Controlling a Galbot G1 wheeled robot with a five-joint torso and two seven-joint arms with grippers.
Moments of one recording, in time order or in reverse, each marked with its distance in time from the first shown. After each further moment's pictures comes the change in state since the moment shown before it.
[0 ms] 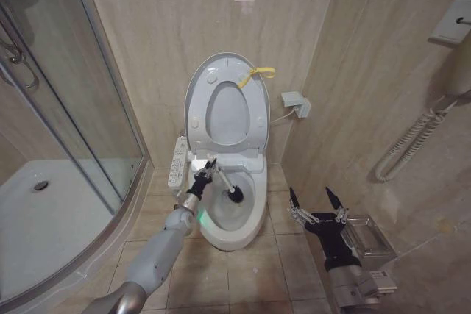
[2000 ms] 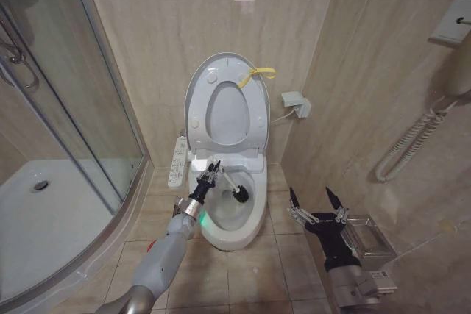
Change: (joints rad) left arm 0.018 -0.066 -0.077 0.069 0.077 -0.104 0.162; right arm 0.000 0.000 0.000 0.000 0.000 0.000 0.000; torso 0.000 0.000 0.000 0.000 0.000
